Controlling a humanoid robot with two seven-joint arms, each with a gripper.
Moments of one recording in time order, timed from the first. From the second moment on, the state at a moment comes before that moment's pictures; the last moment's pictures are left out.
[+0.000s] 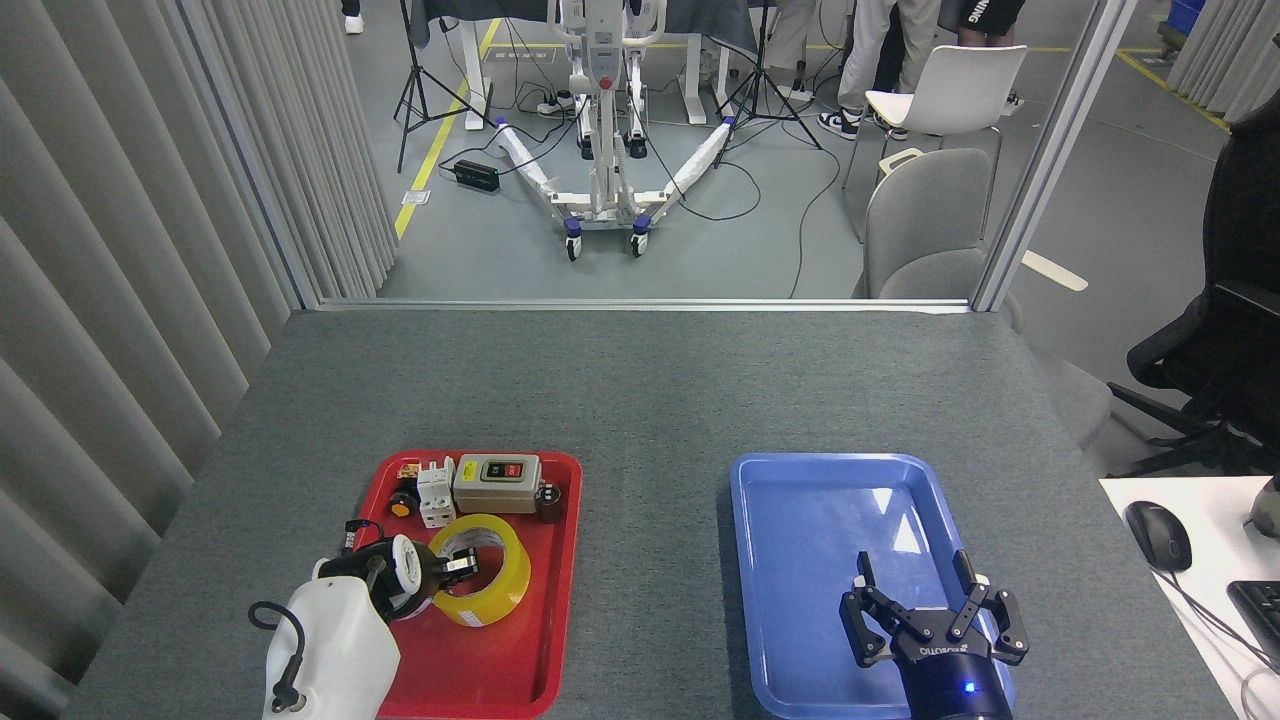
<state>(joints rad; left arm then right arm) -0.46 0.03 -0.03 -1.12 -1.29 0.29 -1.01 0.07 -0.11 0.13 -1.56 1.42 0.15 -0.06</state>
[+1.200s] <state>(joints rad) -0.20 -0.13 0.15 -1.46 -0.30 -0.03 -1.27 0.06 -0.34 0.16 -1.56 1.01 -0.13 -0.07</state>
